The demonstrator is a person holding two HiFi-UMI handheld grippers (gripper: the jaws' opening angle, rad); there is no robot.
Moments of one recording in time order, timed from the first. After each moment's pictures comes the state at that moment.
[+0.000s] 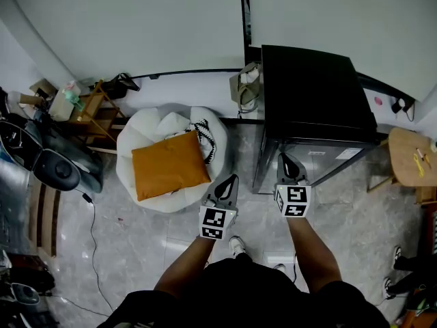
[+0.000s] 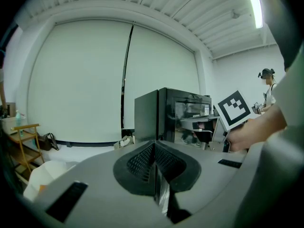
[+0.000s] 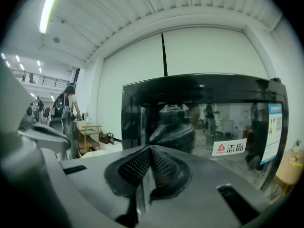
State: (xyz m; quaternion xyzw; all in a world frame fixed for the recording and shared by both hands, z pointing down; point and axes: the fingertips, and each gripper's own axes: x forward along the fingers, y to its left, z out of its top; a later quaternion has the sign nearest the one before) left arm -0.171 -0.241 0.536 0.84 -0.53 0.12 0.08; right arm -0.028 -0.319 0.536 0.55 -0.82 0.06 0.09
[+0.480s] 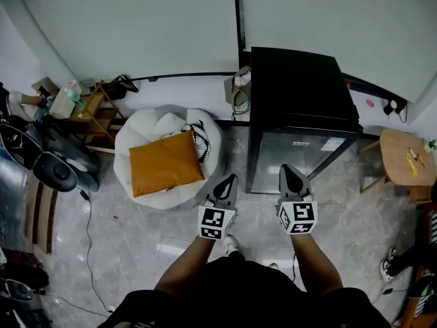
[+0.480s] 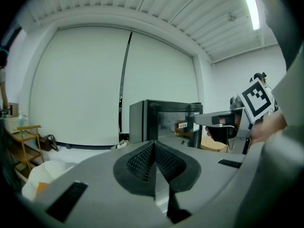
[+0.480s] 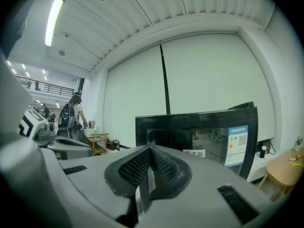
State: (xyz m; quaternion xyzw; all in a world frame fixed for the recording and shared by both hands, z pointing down) left arm -0.136 -0.198 0.510 0.84 -0.53 0.09 0.07; right arm 0.012 -0.231 0.484 0.54 -0.84 0.05 0.05
